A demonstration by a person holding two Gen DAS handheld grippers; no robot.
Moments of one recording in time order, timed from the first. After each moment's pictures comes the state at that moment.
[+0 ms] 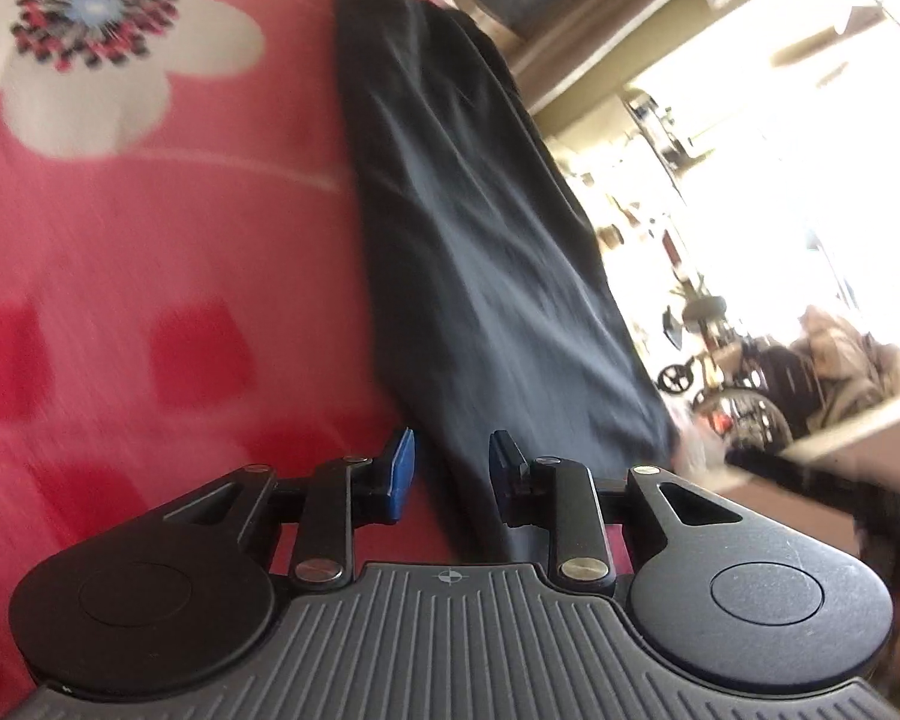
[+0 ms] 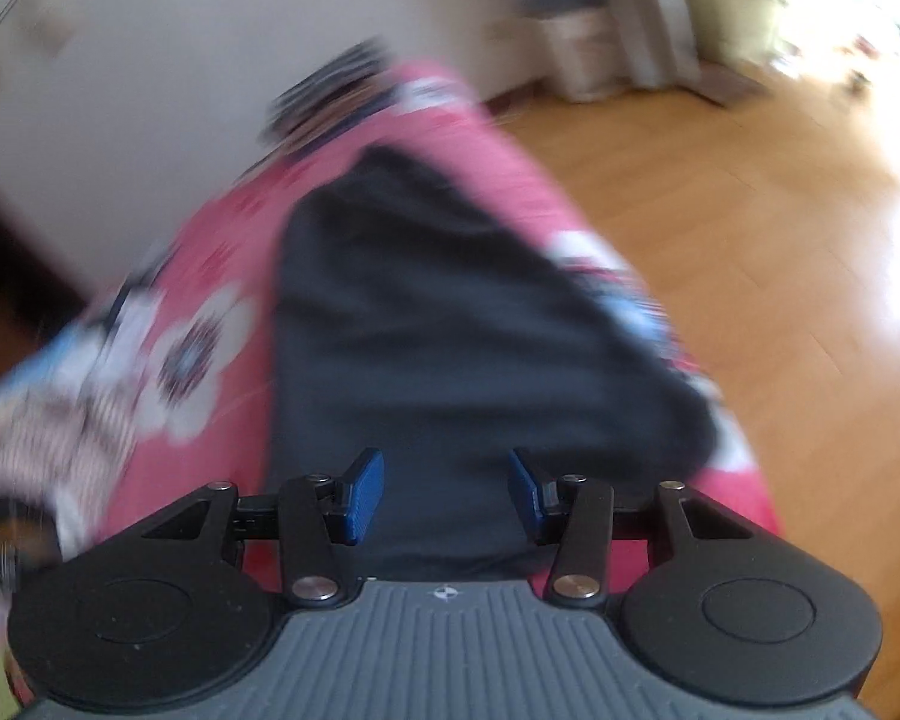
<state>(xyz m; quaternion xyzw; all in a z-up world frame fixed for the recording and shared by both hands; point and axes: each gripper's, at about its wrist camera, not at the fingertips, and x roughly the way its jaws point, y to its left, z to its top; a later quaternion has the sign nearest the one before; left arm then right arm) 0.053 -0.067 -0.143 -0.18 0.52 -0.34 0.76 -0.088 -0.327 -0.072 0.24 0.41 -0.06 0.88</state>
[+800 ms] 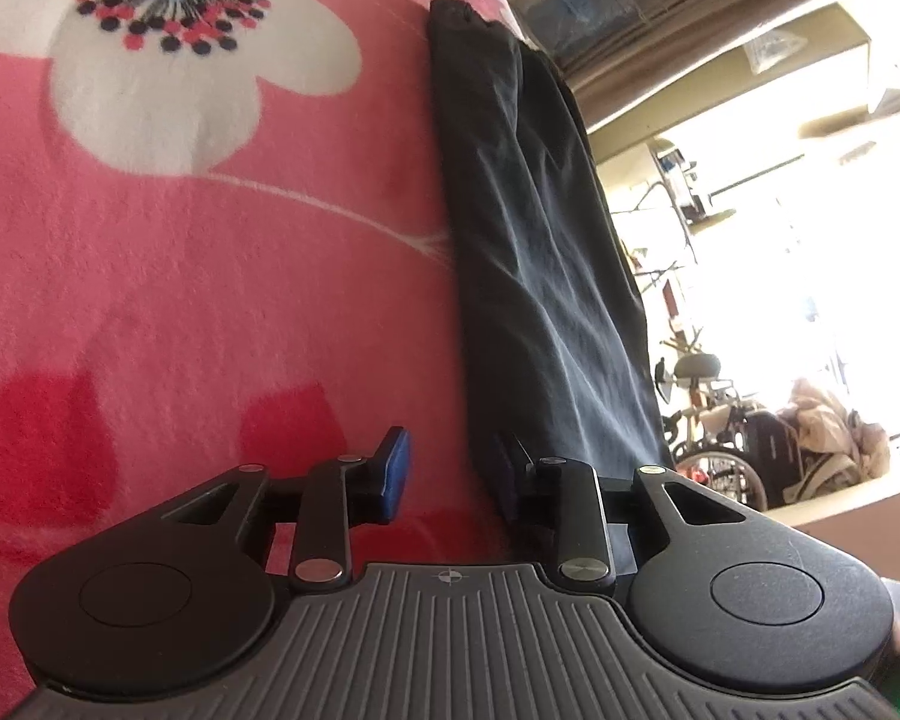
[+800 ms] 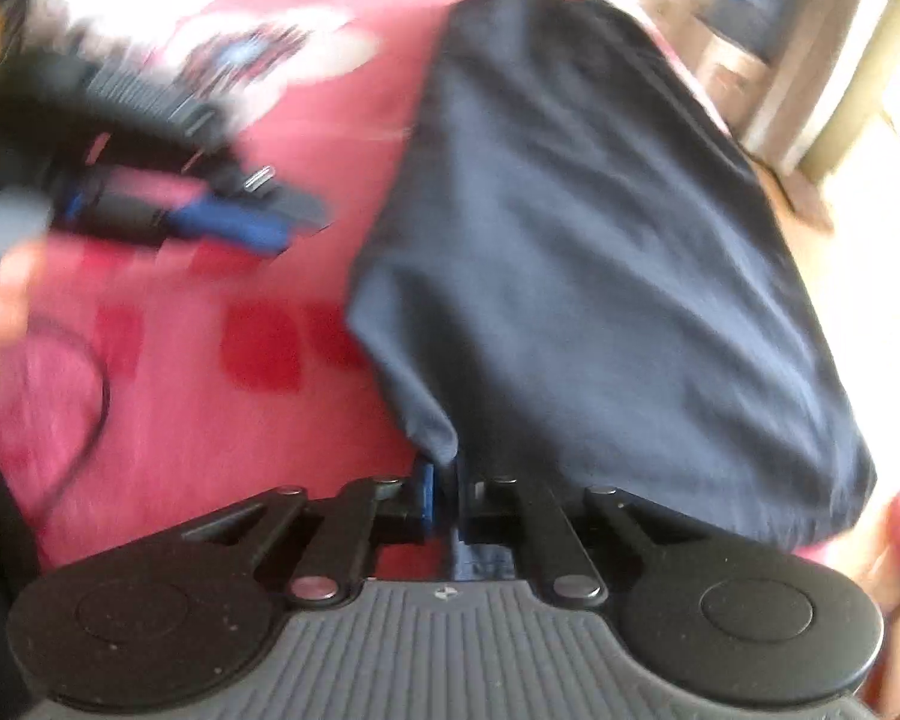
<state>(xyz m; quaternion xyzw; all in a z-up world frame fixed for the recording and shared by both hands) 0.101 -0.039 -0.172 -0.25 0.52 -0.32 0.75 -0.030 -0.182 -0.147 0.01 0.52 -0.06 0.85</state>
